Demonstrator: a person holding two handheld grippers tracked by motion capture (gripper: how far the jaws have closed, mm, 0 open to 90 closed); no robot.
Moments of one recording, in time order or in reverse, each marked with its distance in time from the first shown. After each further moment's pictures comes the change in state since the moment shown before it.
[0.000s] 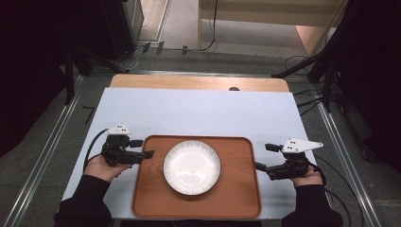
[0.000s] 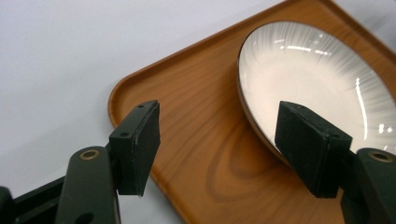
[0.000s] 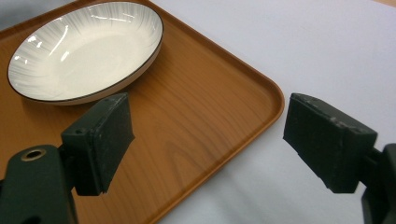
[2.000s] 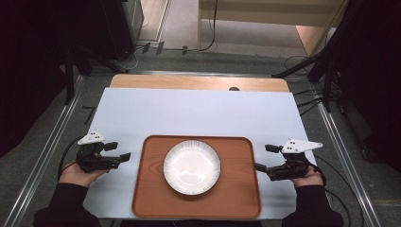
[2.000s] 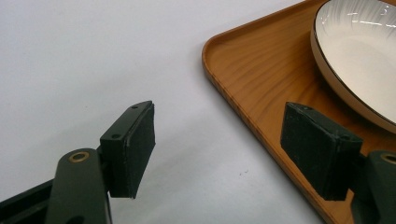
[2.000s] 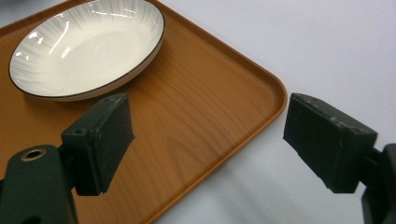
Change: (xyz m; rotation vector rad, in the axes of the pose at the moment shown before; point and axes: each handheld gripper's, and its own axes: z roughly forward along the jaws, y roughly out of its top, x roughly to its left) left arm 0.040 -0.042 -0.033 -0.049 0.133 -0.018; right arm 0.000 -0.001 0.000 0.015 0.006 0.002
